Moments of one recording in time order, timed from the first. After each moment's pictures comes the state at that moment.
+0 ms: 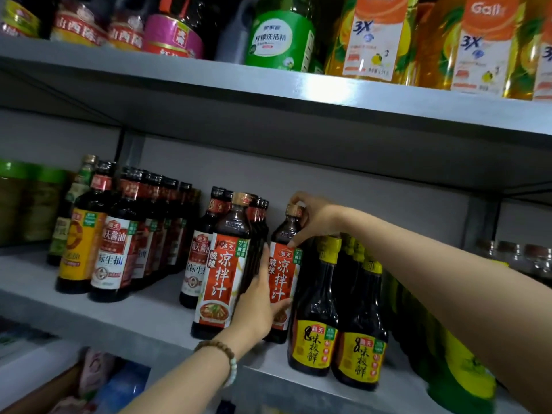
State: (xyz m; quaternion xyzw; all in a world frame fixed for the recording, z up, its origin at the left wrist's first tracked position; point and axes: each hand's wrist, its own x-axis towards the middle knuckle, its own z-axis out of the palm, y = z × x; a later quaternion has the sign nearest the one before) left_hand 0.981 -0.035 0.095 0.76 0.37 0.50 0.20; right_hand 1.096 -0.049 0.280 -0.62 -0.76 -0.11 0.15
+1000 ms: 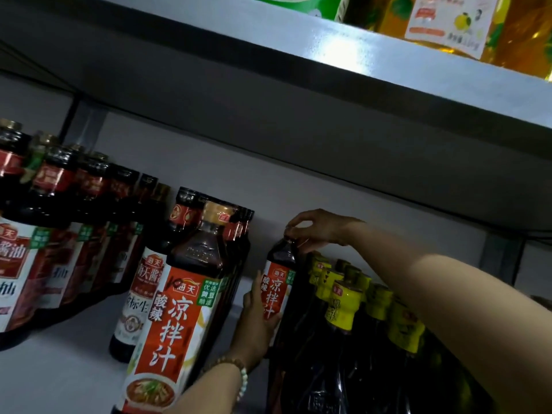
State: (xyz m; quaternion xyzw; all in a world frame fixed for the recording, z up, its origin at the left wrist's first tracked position) left_hand 1.062 0.100 0.084 0.66 0.30 0.58 0.36; right_hand 1.159 0.082 0.306 -0.64 -0.71 0.15 0.24
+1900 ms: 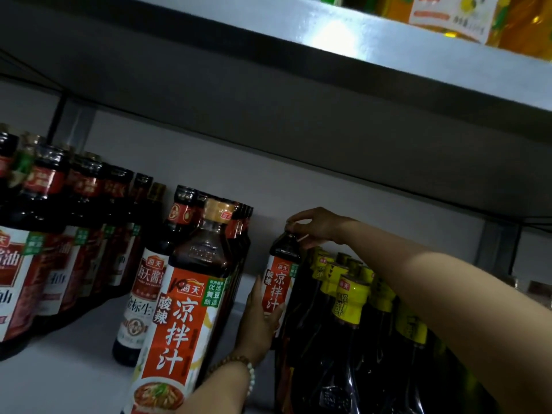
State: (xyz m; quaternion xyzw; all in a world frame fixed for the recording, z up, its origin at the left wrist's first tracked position) left_hand 1.067 0.116 0.074 0.62 0.26 0.60 0.43; right_hand 1.157 0.093 0.296 -0.66 -0.68 0.13 0.29
